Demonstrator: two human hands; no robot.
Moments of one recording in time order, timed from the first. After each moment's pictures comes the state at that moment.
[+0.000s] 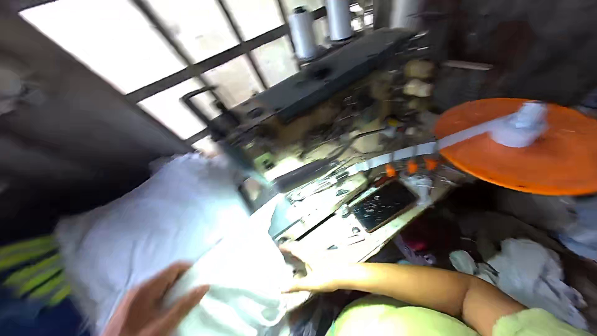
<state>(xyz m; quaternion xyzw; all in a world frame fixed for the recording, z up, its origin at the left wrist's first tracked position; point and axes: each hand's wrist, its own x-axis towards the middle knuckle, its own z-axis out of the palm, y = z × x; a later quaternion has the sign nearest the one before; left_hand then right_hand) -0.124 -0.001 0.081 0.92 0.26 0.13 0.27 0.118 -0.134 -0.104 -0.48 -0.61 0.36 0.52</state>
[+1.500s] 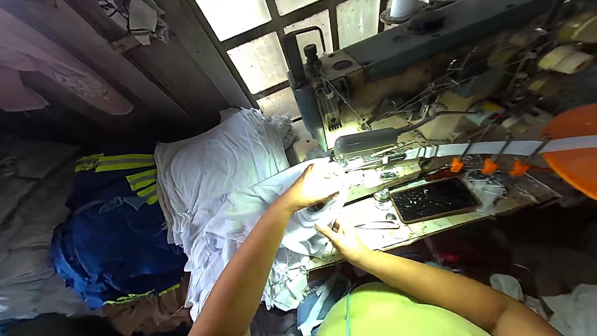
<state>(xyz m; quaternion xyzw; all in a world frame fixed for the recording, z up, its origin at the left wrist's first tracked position) 0.049 0.004 0.019 0.89 0.08 0.13 0.42 0.089 -0.138 -0.098 -0.46 -0.35 0.46 0.68</state>
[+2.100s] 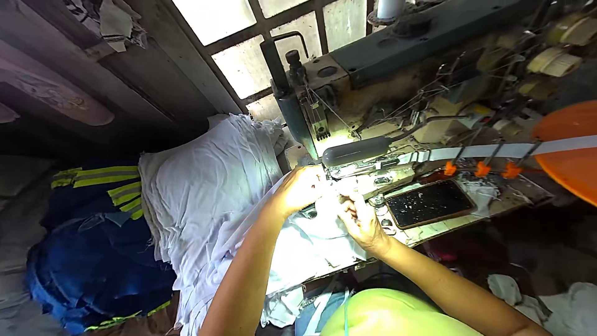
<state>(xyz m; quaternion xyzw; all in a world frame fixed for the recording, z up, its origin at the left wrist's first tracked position) 0.056 0.017 0.027 0.95 0.19 0.04 0.23 0.158 -0.126 -0.125 -0.54 -0.55 0.02 0.64</state>
